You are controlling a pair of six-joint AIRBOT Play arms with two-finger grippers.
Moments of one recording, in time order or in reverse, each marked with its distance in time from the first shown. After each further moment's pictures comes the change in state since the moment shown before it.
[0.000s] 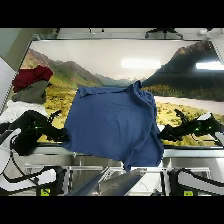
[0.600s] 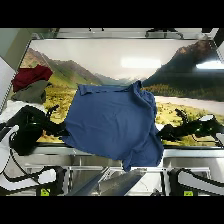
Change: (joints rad) left arm 0.006 0.000 0.080 -0.050 0.011 0.001; right arm -0.040 0.019 -0.016 0.093 0.048 -0.056
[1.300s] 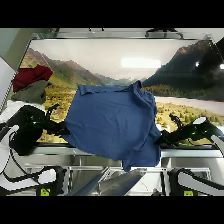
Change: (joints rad) left arm 0.000 0.002 0.014 -0.067 0.021 0.019; right arm 0.099 0.033 -0.037 -0.032 0.021 0.069
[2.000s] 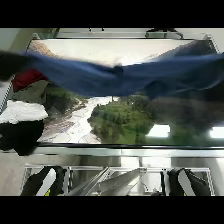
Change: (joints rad) left arm 0.068 0.521 0.892 -0.612 0.097 0.044; right arm -0.213 0.486 1.167 0.383 0.166 -0.010
